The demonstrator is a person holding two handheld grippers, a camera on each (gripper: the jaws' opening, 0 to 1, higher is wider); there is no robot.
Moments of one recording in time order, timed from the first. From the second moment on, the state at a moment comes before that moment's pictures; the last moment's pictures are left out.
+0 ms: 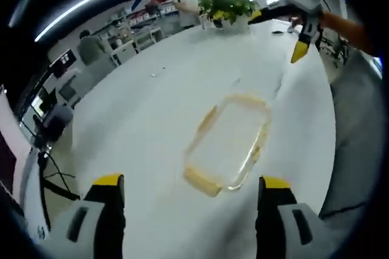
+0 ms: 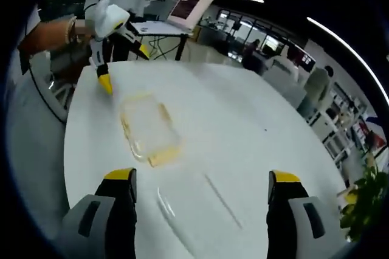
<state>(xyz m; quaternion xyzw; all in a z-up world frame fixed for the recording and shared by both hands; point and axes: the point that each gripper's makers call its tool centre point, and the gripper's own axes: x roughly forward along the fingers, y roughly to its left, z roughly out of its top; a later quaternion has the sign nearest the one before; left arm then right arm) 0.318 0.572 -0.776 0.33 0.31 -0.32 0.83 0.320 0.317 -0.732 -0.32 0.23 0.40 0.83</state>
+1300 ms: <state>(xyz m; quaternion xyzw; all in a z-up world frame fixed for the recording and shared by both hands) 0.355 0.561 -0.819 0.46 0.32 -0.42 0.71 0.343 0.392 -0.806 -0.43 0.27 0.52 0.69</state>
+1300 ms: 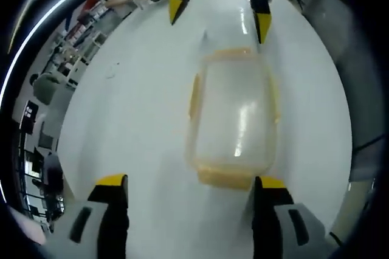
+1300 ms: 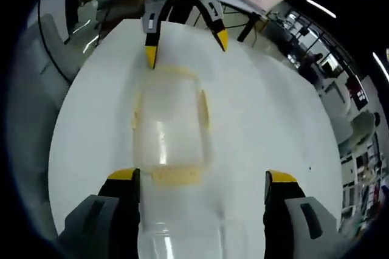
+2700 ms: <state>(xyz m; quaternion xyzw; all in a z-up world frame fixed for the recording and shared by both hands) 0.339 0.547 -0.836 0.41 0.40 -0.51 0.64 0.326 0.387 -0.850 -0.41 0.37 0.60 0.57</state>
